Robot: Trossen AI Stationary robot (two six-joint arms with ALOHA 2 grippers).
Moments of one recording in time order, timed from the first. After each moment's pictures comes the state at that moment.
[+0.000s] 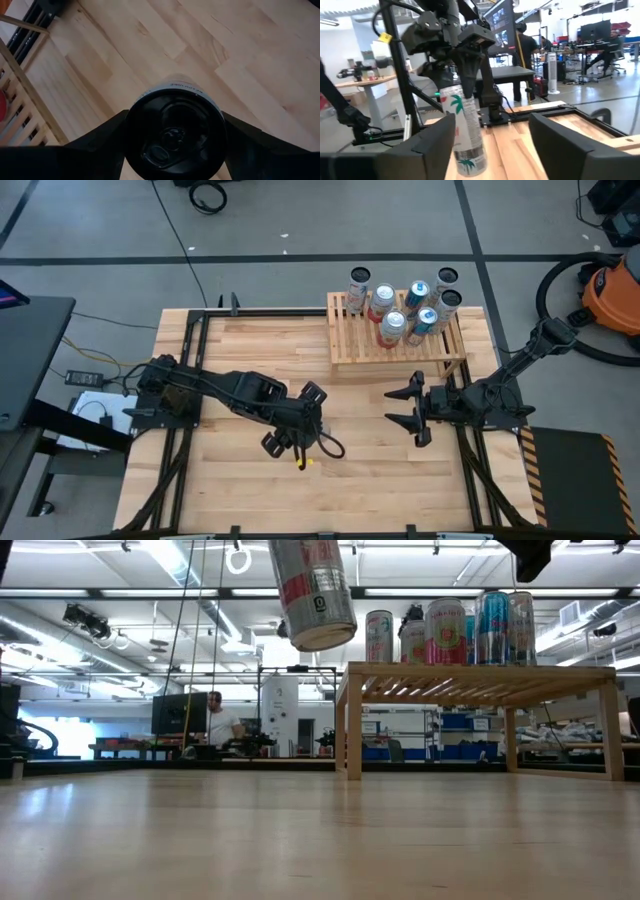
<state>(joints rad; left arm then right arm) -0.32 1.84 2.02 -1.24 -0.19 0.50 0.60 0.87 0.34 0.71 0.66 0.01</state>
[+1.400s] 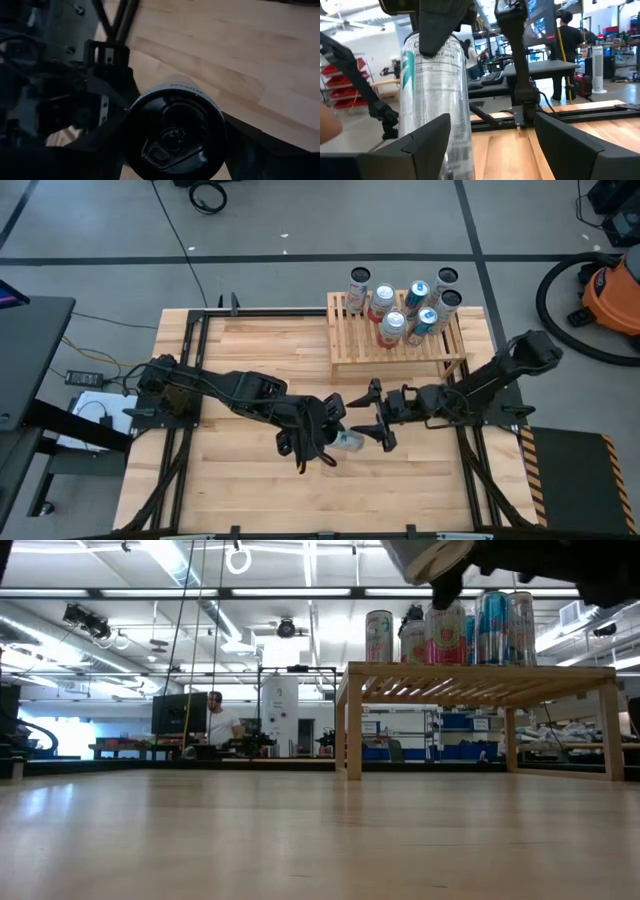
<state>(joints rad) -0.31 1.84 2.02 -0.95 -0.12 0.95 0.33 1.38 0.44 1.12 0.20 0.12</state>
